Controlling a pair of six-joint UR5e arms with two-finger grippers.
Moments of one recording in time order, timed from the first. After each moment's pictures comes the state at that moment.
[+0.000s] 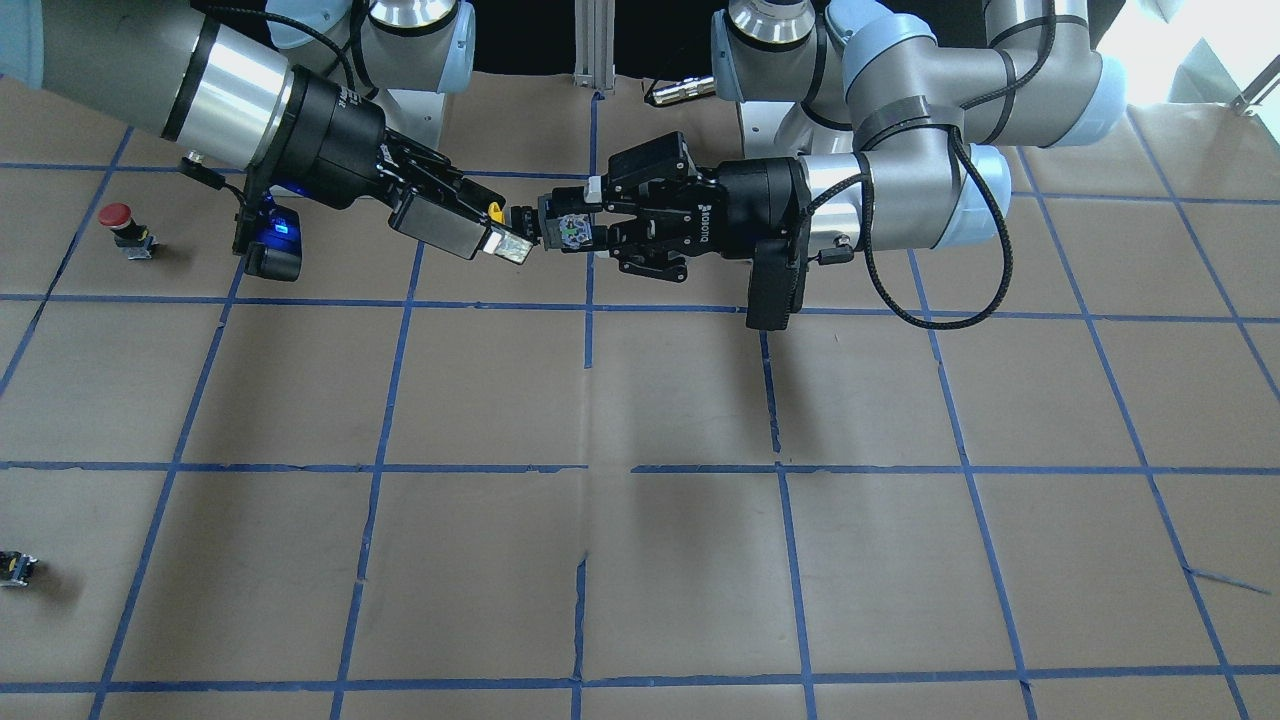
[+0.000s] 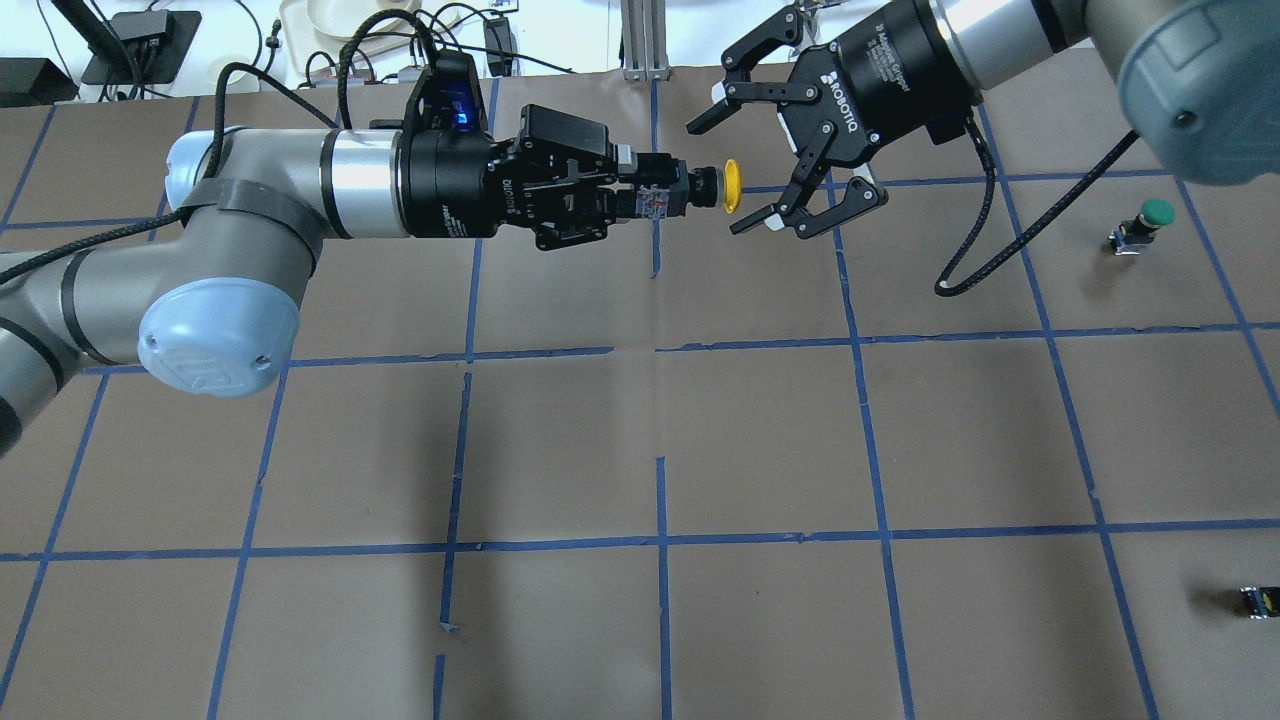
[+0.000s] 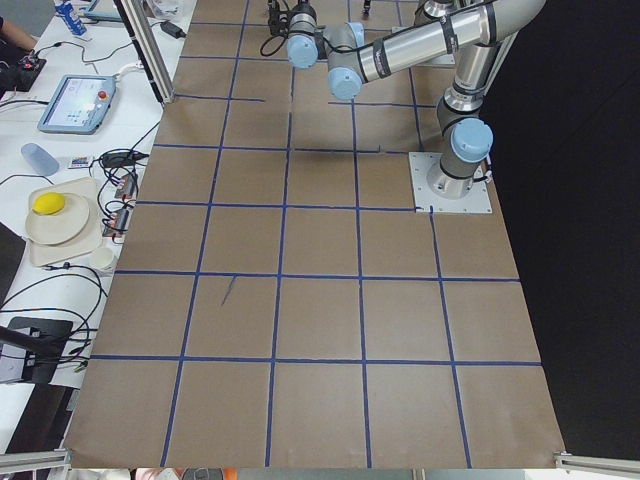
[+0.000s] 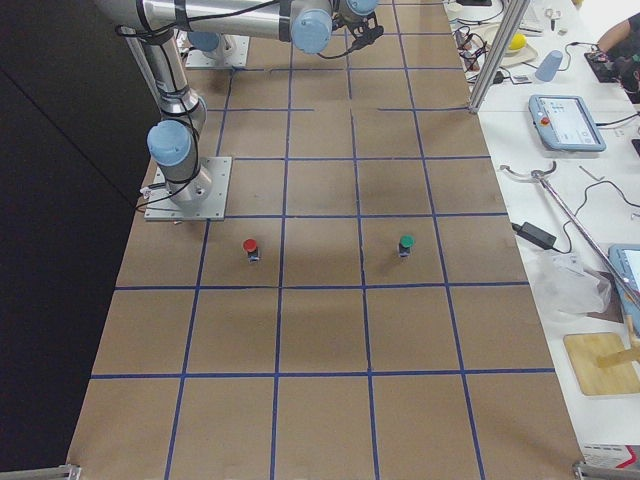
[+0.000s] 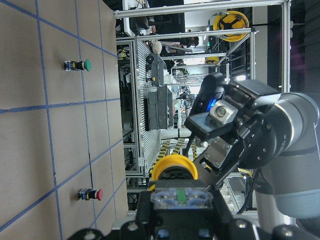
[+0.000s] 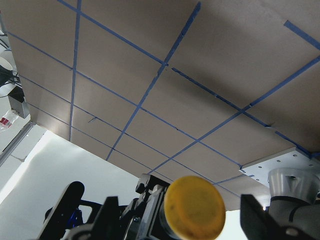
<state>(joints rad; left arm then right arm) -1.54 -1.66 -1.92 -1.28 0.11 0.19 1.52 -1.53 1.60 -1.51 -0.68 0.88</state>
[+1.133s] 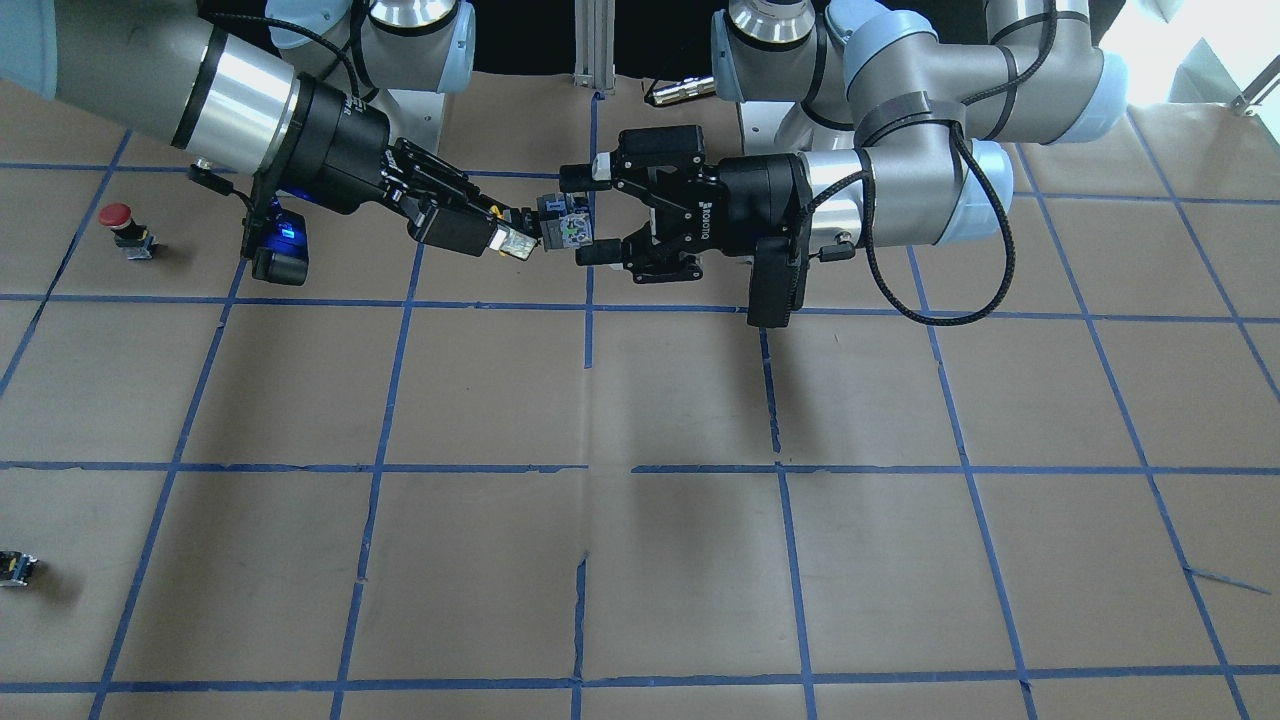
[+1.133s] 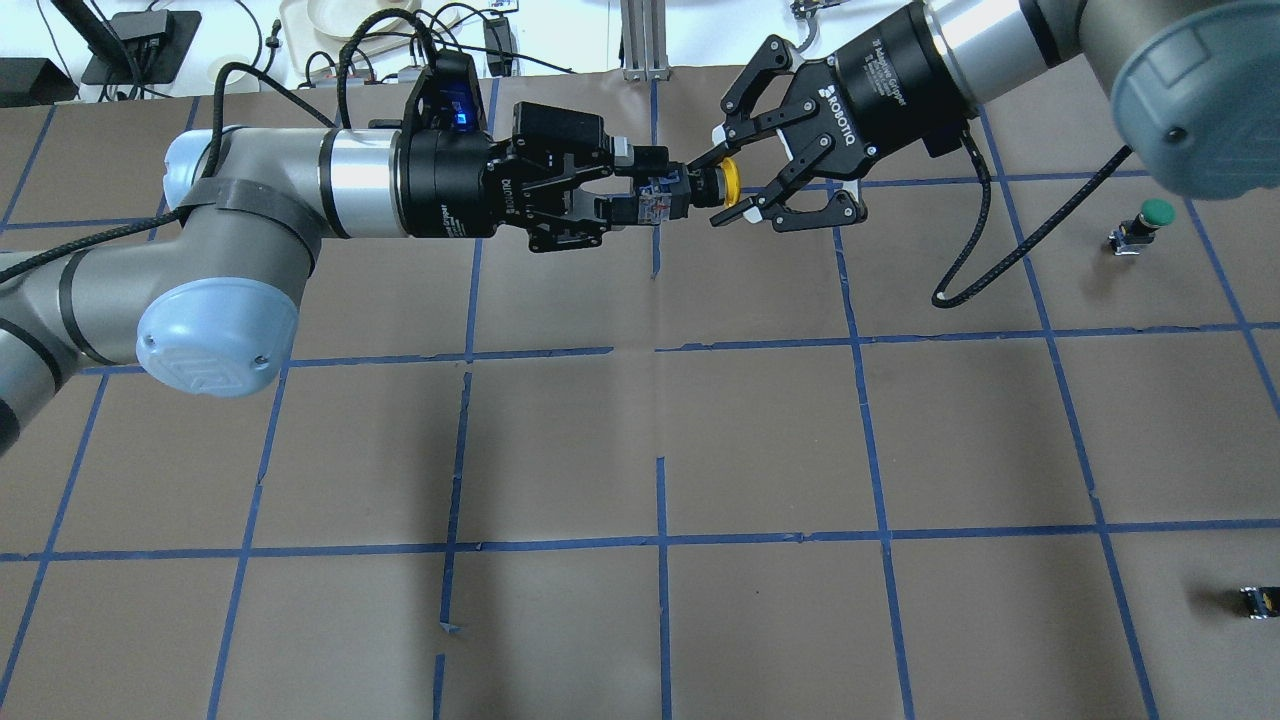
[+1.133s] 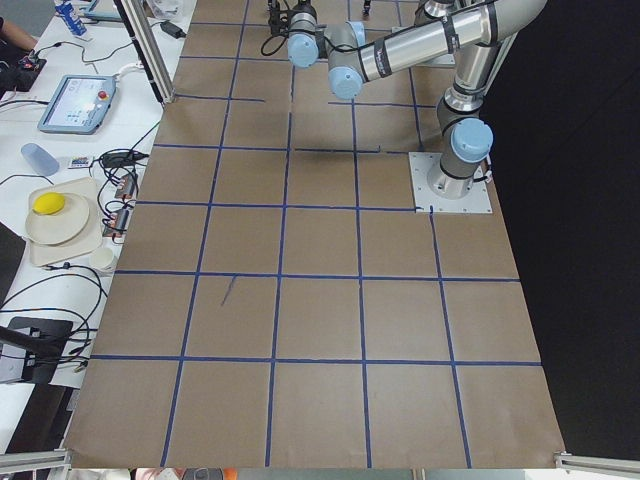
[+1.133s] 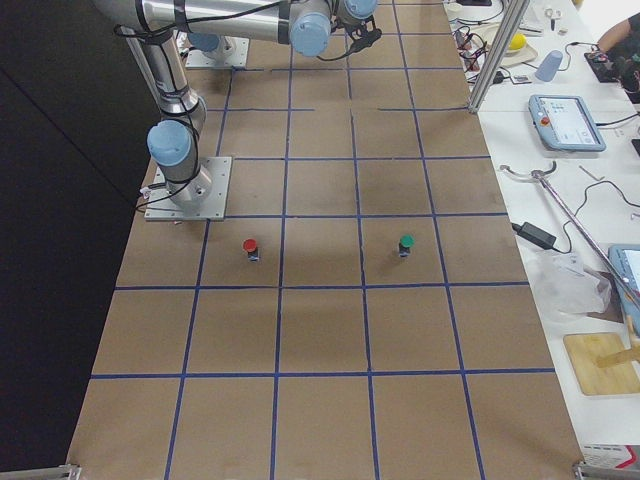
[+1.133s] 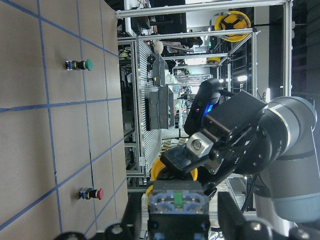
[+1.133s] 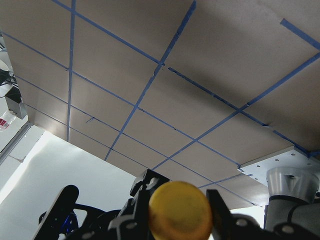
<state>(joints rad) -1.54 -1.65 -1.92 -1.27 0.12 0.17 1.52 -1.53 1.62 -1.52 -0.68 0.88</state>
